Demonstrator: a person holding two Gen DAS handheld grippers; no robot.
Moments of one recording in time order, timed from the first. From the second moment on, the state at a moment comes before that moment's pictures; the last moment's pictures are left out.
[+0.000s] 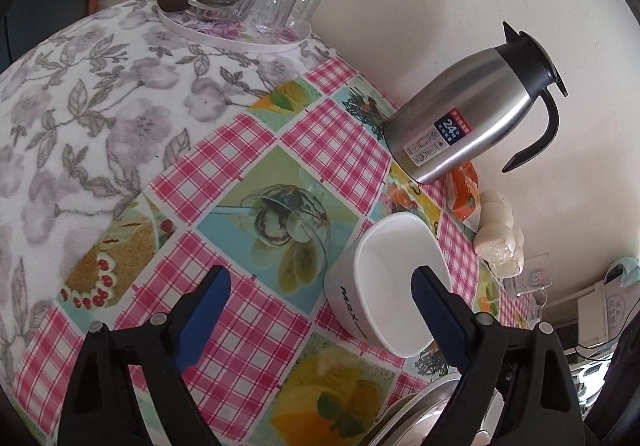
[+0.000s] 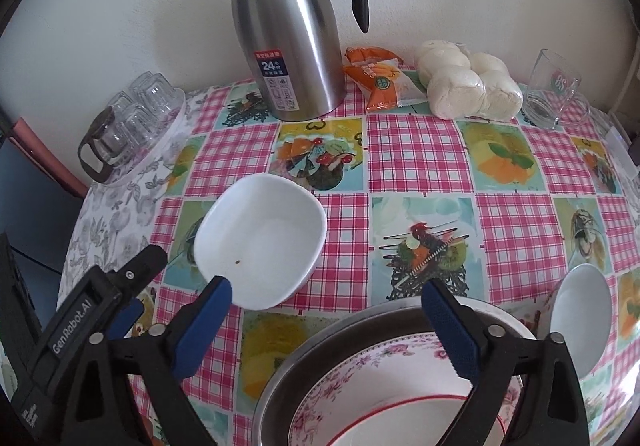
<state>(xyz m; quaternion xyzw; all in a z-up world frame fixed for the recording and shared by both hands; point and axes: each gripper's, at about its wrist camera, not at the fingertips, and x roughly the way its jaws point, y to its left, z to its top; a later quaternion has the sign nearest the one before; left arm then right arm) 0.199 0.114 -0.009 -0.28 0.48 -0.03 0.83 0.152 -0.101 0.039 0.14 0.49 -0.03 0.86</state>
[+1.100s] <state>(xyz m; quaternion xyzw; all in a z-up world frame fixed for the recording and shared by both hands) 0.224 0.089 -0.043 -0.26 0.49 -0.09 0.83 0.197 -0.074 -0.011 0.13 0.56 -0.03 0.82</state>
